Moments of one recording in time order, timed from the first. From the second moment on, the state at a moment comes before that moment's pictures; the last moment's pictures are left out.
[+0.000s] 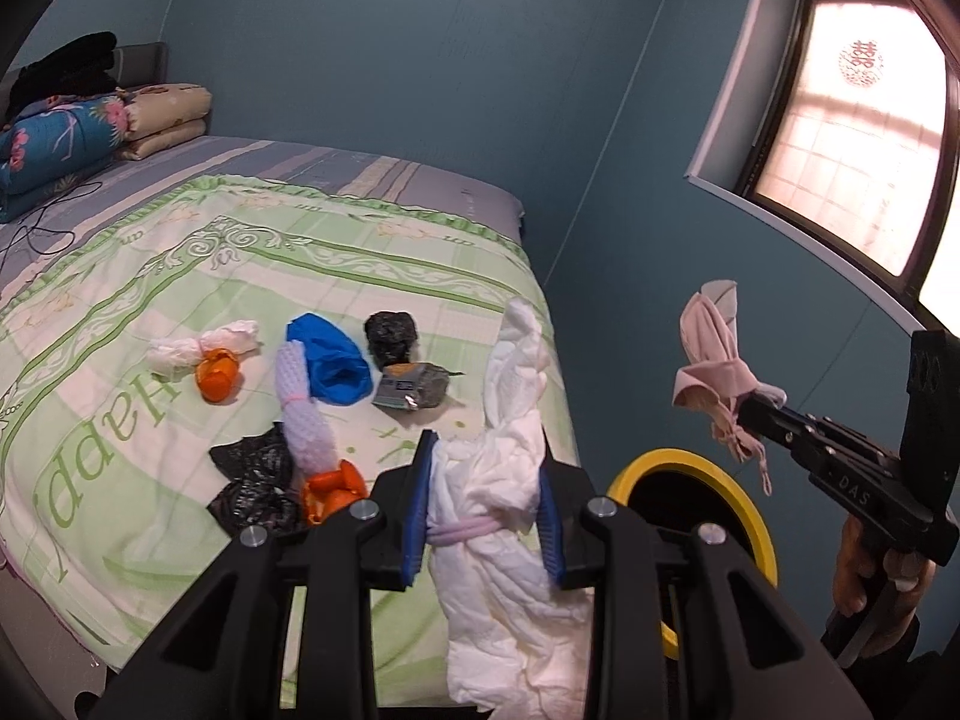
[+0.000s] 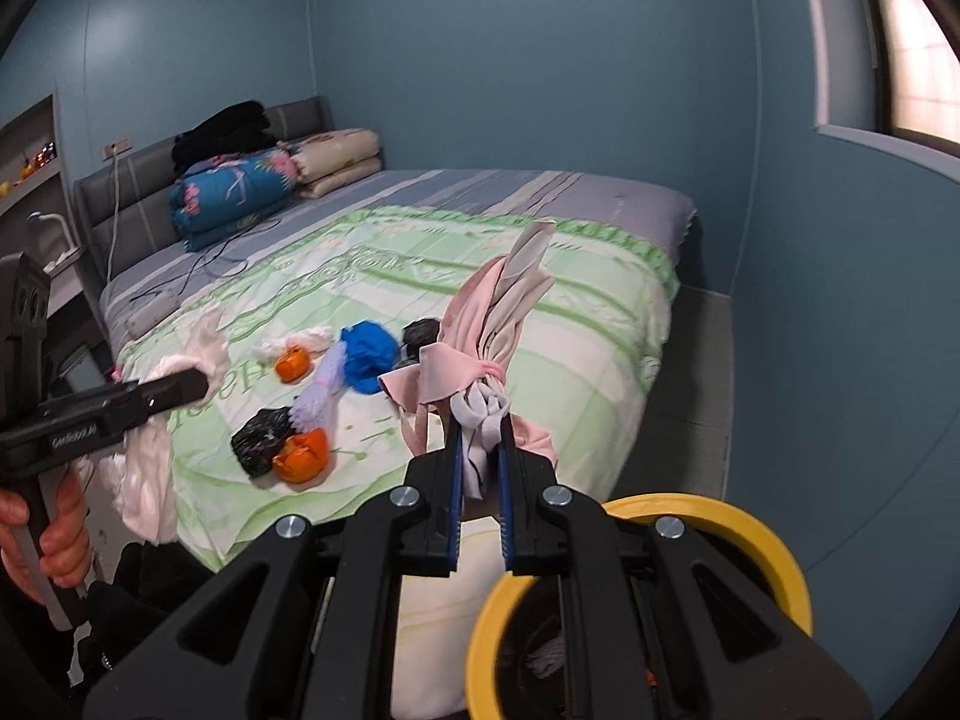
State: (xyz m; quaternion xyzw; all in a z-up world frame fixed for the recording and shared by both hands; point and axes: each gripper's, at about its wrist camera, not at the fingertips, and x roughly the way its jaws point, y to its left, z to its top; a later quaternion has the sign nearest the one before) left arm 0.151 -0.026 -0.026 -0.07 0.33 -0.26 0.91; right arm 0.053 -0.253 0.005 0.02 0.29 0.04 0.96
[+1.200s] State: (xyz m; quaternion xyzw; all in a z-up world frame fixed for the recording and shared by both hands) left arm 0.134 -0.186 -0.069 -0.02 0.39 -0.43 0.82; right arm 0.027 -0.357 -0.033 0.10 0.34 -0.10 0.93
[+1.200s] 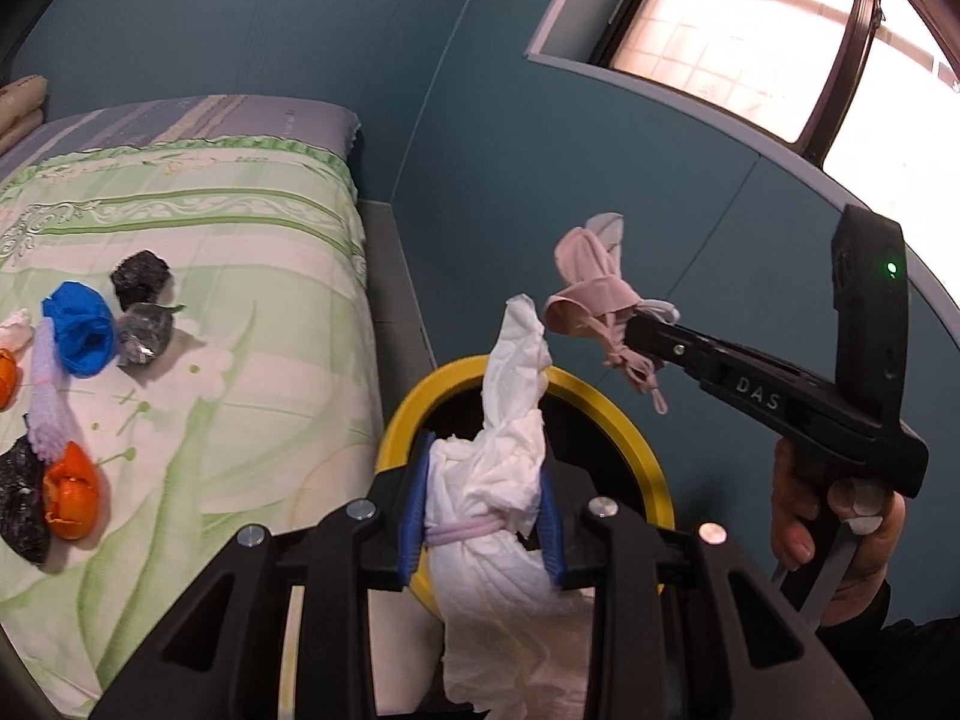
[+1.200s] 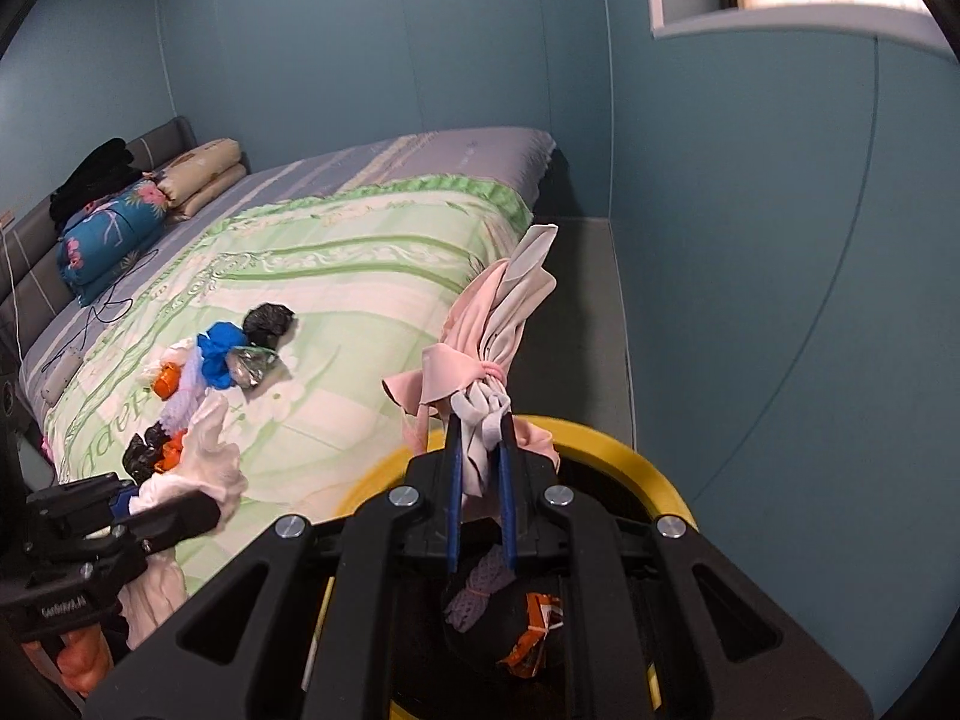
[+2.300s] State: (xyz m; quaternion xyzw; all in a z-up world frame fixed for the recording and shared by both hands) left arm 0.133 -0.193 -0.084 -0.01 0.40 -0.42 0.81; right arm 0.028 -0.401 -0.051 0.18 0.33 -0.12 0.92
